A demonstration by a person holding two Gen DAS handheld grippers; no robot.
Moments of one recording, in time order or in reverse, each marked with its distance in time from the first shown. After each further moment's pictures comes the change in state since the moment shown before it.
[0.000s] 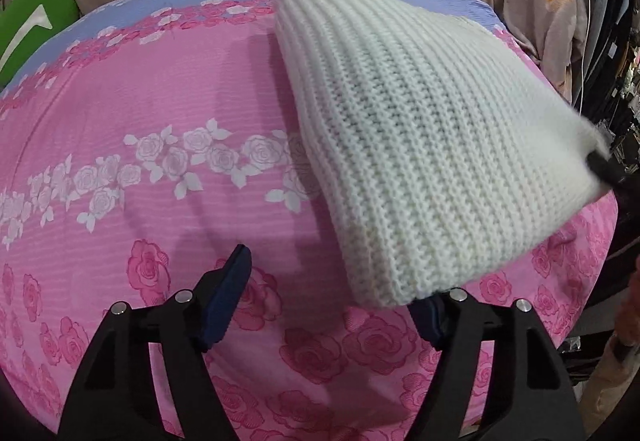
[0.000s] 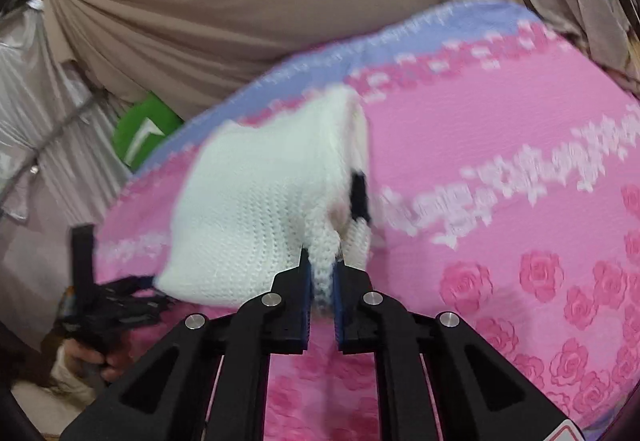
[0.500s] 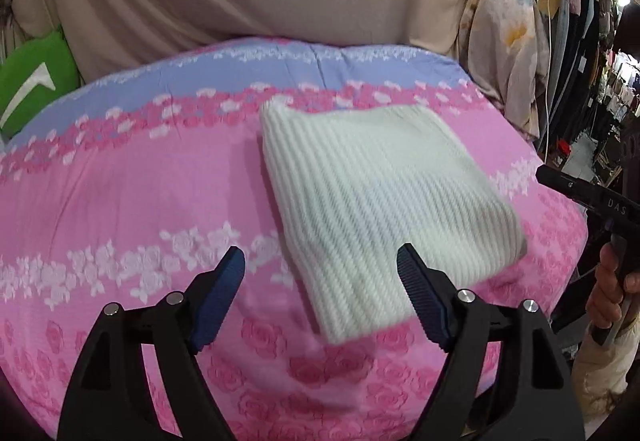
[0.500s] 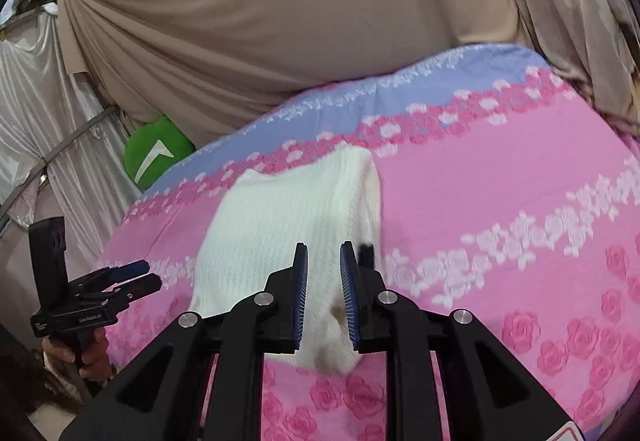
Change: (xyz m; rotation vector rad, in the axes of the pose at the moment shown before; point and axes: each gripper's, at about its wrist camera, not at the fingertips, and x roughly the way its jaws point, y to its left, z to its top) left arm -0.086 -0.013 0.041 0.054 -0.213 -0.045; right arm -0.046 0.032 0.055 -0.084 -0.167 0.050
